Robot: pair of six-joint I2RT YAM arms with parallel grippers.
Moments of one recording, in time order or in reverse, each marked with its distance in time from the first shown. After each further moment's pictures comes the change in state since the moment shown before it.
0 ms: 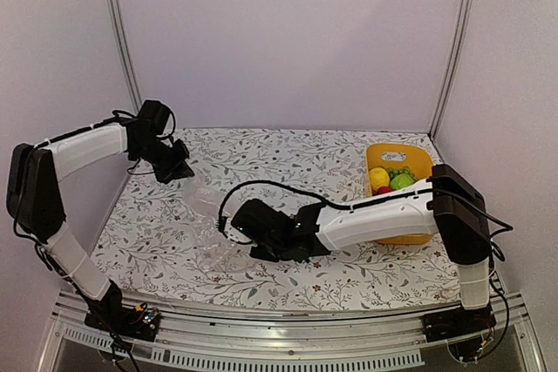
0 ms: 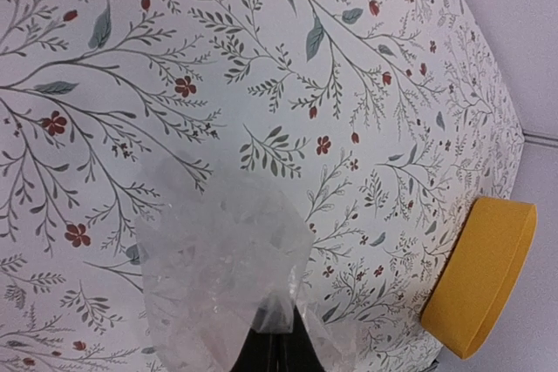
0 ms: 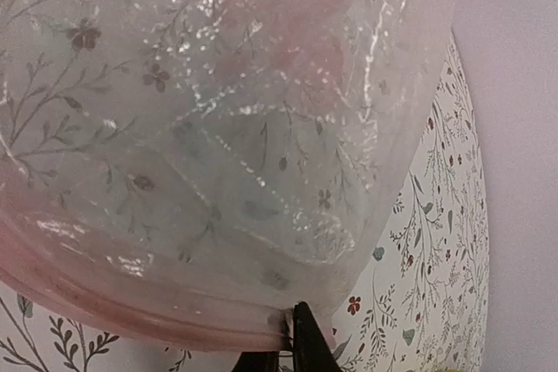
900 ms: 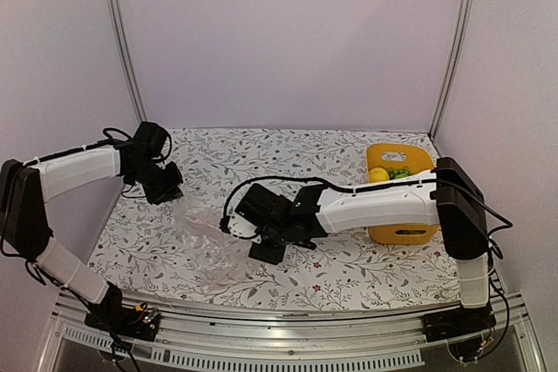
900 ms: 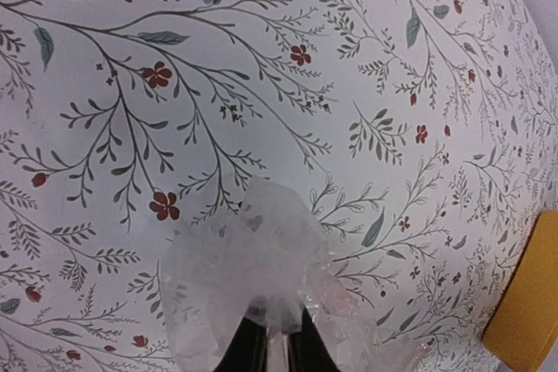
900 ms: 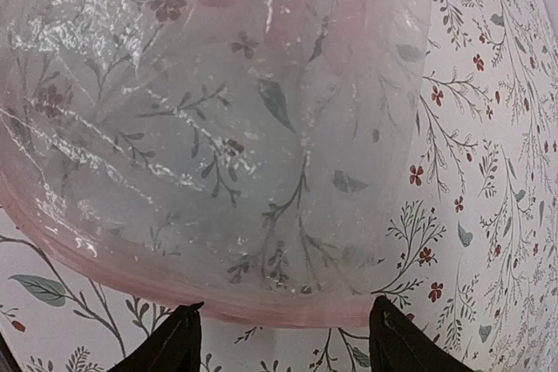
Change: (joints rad) left arm -0.030 -0.150 -0.238 0.044 -0.183 0.000; right arm -0.061 0.003 0.093 -0.249 -0.300 0.117
